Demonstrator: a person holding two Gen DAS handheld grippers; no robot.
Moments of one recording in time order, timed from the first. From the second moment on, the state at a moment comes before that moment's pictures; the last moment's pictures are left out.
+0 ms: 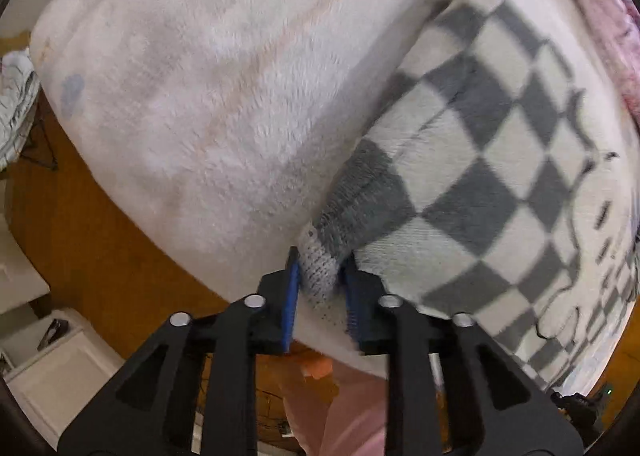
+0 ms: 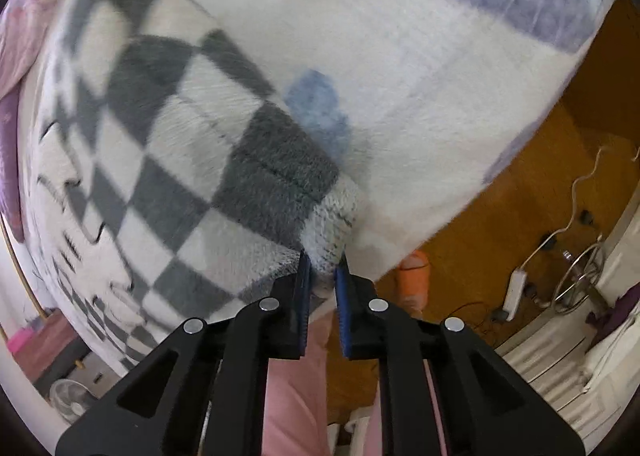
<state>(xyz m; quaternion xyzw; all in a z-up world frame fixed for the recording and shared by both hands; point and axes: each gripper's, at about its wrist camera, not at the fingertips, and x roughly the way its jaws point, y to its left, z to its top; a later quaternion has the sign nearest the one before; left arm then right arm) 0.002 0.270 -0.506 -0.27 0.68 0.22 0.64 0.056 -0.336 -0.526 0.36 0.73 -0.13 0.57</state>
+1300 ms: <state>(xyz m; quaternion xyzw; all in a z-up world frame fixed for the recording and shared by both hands) 0.193 0.309 -0.463 -0.25 0.71 0.09 0.65 0.245 -0.288 -0.428 0.25 0.76 -0.07 0.60</state>
